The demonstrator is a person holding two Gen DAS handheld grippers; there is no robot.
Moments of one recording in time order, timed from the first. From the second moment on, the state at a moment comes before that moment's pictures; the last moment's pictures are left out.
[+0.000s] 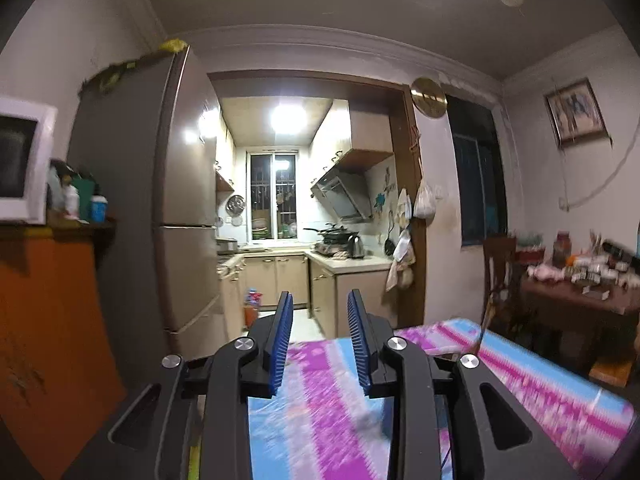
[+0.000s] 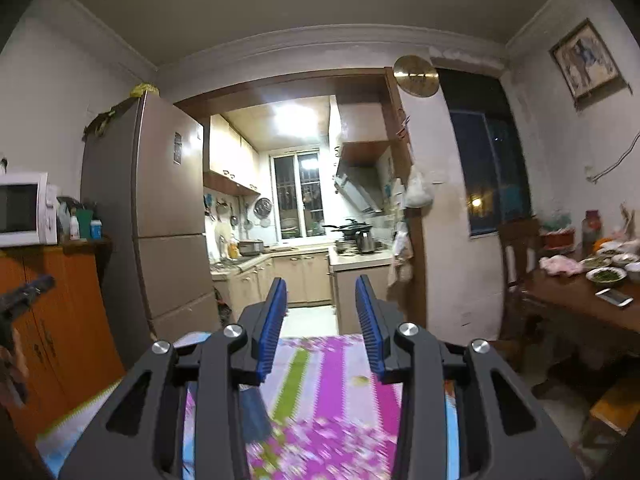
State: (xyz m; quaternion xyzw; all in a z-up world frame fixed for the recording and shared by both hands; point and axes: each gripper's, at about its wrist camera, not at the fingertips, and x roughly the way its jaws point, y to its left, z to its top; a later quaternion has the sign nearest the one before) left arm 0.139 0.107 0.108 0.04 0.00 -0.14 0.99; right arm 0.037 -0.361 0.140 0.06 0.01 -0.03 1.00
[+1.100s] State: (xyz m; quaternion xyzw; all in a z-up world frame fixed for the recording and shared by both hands) left arm -0.027 0.102 -0.132 0.11 0.21 -0.10 0.97; right arm -0.088 -0.249 -0.092 0.00 0.29 0.01 0.96
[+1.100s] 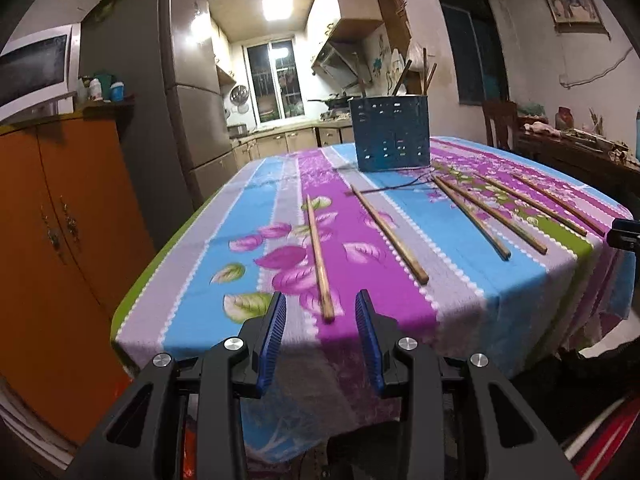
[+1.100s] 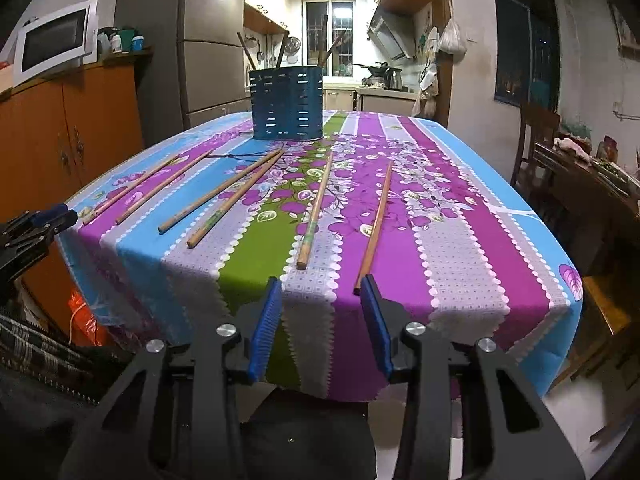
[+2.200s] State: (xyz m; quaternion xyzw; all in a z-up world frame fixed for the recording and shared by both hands) left arm 0.003 0.105 -0.154 0.04 0.21 -0.13 0.97; right arm -0.037 -0.152 -0.100 -0.04 0.28 0.08 0.96
